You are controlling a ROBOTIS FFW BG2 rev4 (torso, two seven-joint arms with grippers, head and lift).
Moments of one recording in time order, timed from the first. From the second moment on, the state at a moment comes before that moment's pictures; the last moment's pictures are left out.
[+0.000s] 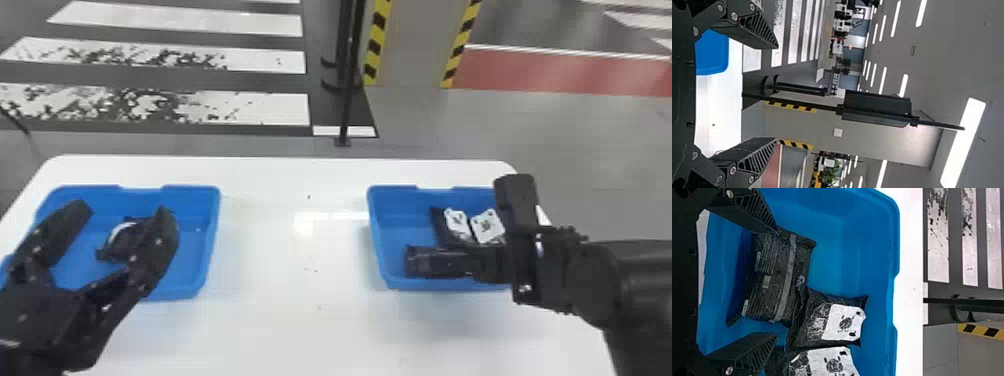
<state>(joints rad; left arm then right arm) 0.71 0.02 0.07 -2.43 0.21 0.08 -0.23 -0.05 -0.27 -0.09 -2.00 -0.27 1.40 0.10</state>
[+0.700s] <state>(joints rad) 0.71 0.02 0.07 -2.43 0.21 0.09 -0.23 -0.12 -0.27 -0.05 -1.89 -0.30 1.48 0.02</state>
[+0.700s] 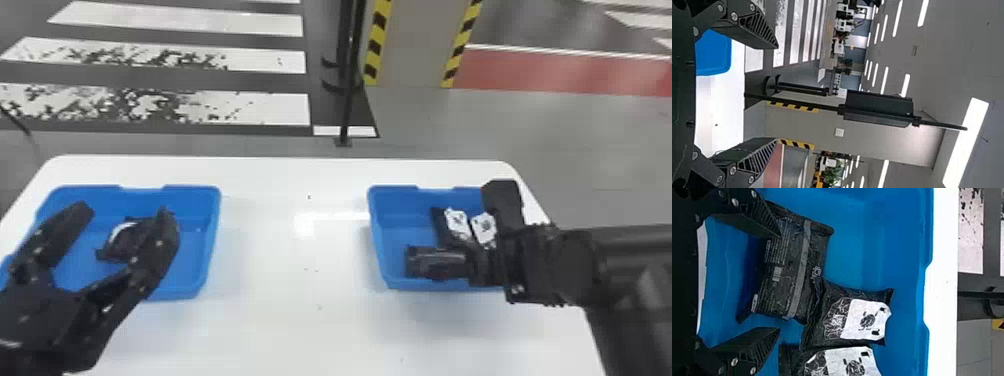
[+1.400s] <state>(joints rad) 0.71 0.02 0.08 -2.43 0.20 0.10 -0.23 -0.11 -0.28 -0.05 -1.81 -0.38 1.28 0.06</state>
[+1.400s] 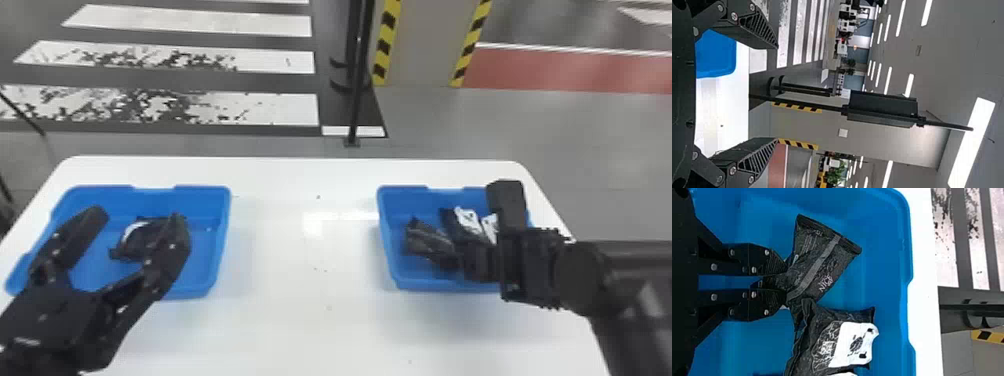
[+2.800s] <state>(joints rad) 0.65 0.04 0.02 -2.41 0.33 0.19 -0.29 0.04 -0.29 0.20 -2.12 -0.89 0.86 0.30</state>
